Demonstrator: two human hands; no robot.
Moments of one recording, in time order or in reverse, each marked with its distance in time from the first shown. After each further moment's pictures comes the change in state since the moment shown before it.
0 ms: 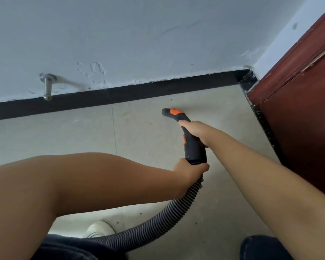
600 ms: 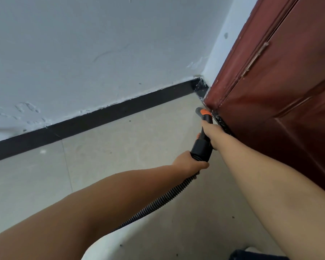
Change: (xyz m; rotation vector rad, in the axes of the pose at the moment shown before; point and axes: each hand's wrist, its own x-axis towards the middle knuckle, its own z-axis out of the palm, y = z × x) left_hand 0.088 0.075 0.078 0.407 -0.228 0.199; right_hand 0.056 0.054 -0.151 0.574 0.460 0.044
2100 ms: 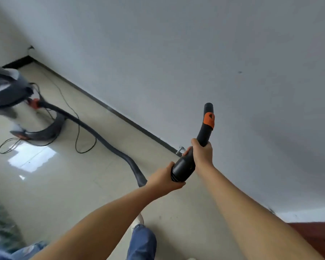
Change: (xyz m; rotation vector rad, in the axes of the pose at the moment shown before) left_hand -0.686 0.240 -0.142 -0.095 0.999 -0.223; right_hand -0.724 -0.281 0.052 -0.273 -0.849 -0.380
